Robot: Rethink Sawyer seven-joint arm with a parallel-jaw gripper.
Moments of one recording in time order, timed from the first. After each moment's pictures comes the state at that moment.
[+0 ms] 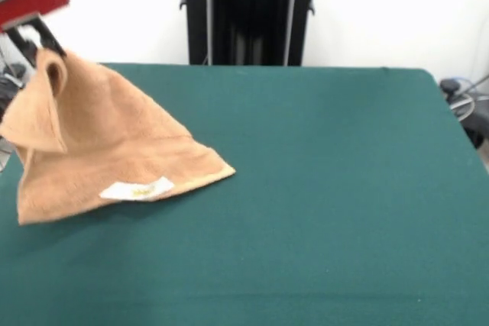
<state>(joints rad) -0.73 -0.54 0.41 1.02 -0.36 1.56 0.95</state>
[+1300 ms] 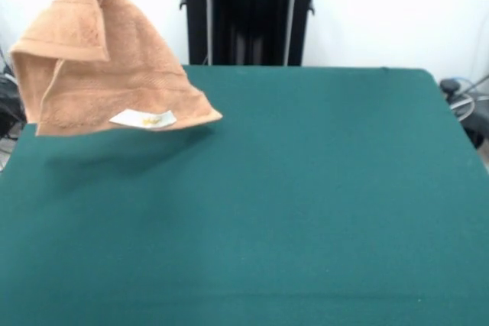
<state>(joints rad) -0.76 -0.77 0.41 1.34 -0.32 1.56 0.95</state>
